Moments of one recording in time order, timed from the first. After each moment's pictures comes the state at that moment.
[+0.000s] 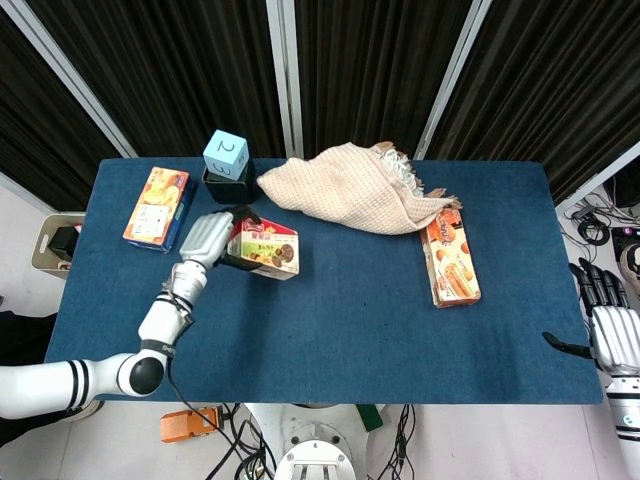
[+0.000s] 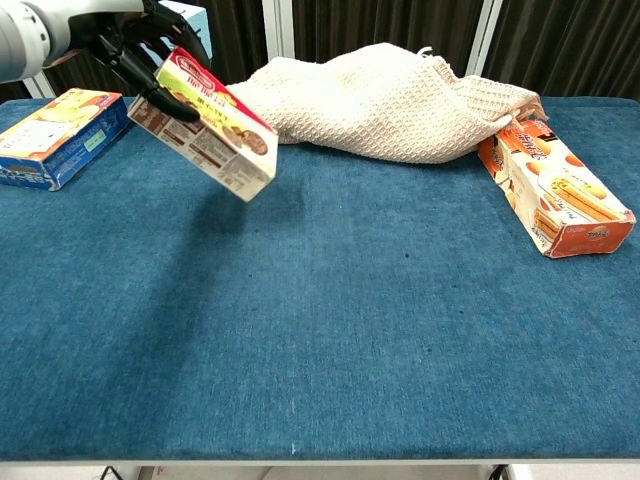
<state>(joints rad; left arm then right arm) -0.86 -1.37 -0.26 -1.72 0.74 1.02 0.13 0.11 -1.15 0.08 -1.45 -1.49 1.46 0.23</state>
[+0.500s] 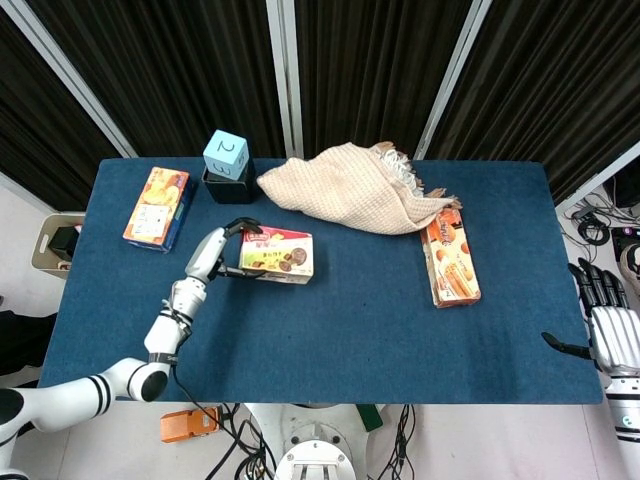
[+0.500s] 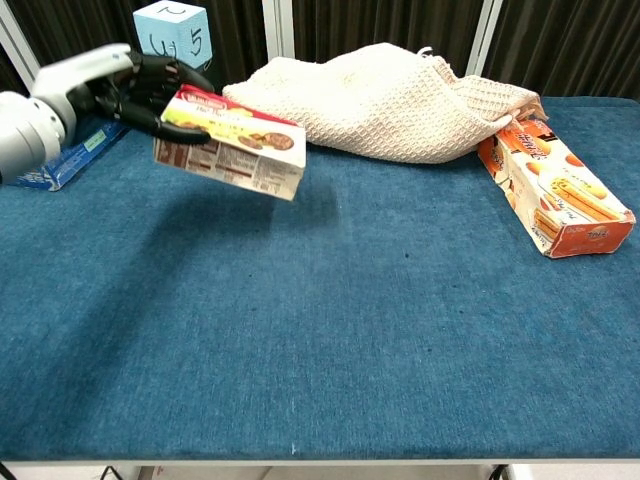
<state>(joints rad) -0.69 -1.65 -0.23 -1.28 1.20 1.00 -0.55 0.10 -1.14 0.08 -1.48 -1.49 1.46 0.21</state>
